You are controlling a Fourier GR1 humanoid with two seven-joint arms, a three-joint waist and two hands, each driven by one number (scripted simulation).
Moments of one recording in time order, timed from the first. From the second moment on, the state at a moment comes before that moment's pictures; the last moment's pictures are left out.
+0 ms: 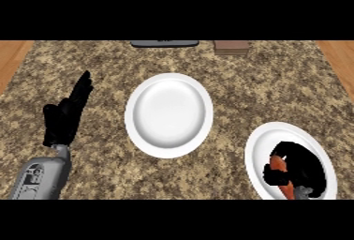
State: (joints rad) left arm -0.24 0.21 0.02 -1.42 -0.07 0.05 0.10; right arm 0.04 -0.27 0.21 -1.58 0.88 0.04 0.76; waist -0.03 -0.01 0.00
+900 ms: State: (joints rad) left arm -0.27 0.20 0.02 -1.40 -0.08 0.03 0.10; right arm 0.06 -0.19 0.58 -2.19 1.39 -0.05 0.86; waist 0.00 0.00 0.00
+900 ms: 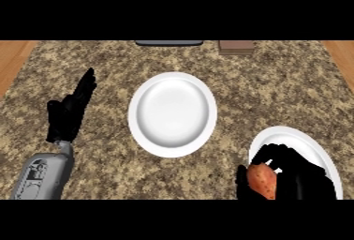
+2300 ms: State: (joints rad) left arm -0.28 0.17 0.00 -1.41 -0.11 0.01 0.09; right arm -0.77 0.00 0.58 -0.97 0.81 -0.42 0.92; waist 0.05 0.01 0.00
